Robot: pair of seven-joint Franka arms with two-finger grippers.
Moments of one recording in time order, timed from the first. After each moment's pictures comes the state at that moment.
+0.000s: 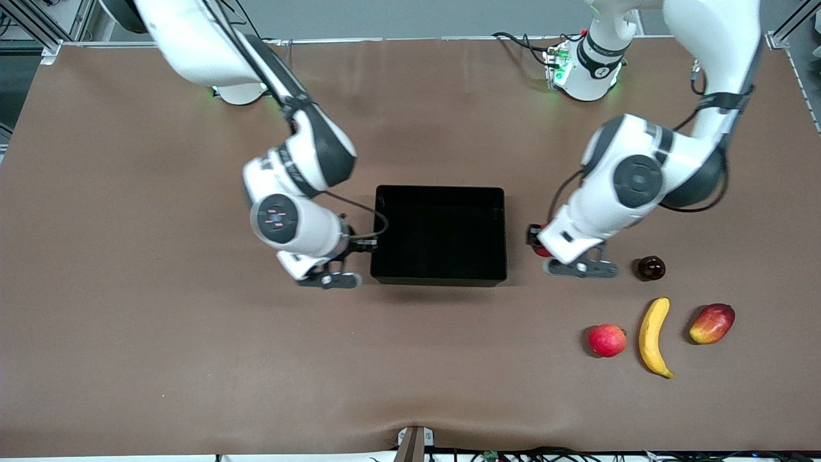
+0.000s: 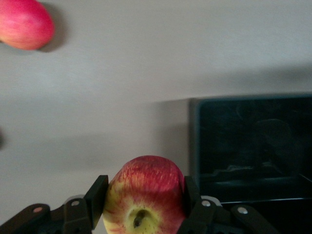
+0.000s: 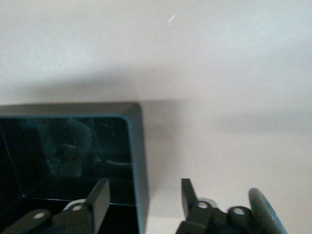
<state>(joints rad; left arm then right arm) -0.04 0.38 -0.43 -1.73 0.11 2.04 -0.40 0.44 0.63 0.05 -1.27 0.19 1.82 0.50</state>
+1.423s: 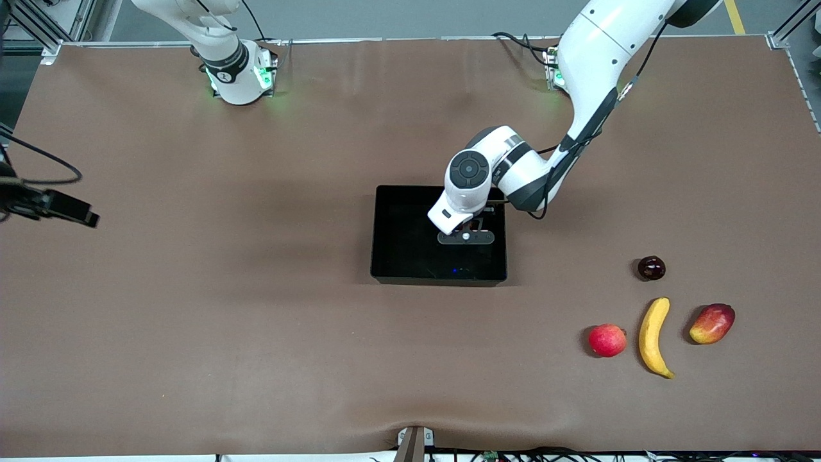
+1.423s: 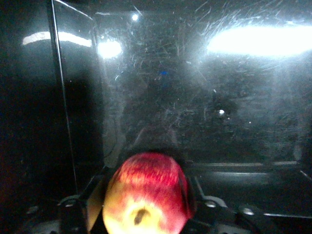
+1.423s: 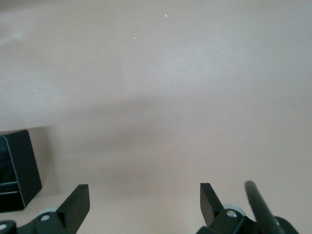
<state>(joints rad) -0.31 0.62 -0.43 -1.80 0.28 2.23 -0.85 -0.06 0.31 0.04 -1.09 0.02 1.34 0.14</state>
